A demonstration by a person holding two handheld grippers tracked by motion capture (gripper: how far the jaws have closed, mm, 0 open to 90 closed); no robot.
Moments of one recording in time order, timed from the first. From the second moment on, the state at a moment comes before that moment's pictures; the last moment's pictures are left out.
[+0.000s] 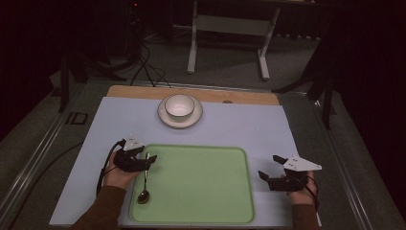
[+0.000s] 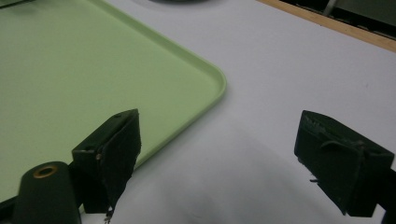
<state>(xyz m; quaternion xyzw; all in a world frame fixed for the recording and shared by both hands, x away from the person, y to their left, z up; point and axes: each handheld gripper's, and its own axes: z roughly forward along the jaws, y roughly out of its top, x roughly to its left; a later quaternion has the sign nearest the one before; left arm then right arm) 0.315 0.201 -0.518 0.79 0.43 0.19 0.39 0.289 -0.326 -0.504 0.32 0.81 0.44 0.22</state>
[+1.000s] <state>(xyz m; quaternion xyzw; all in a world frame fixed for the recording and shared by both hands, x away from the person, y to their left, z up) 0.292 0.254 -0.491 0.71 0.47 0.27 0.45 0.287 -0.332 -0.500 0.32 0.80 0.46 0.23</state>
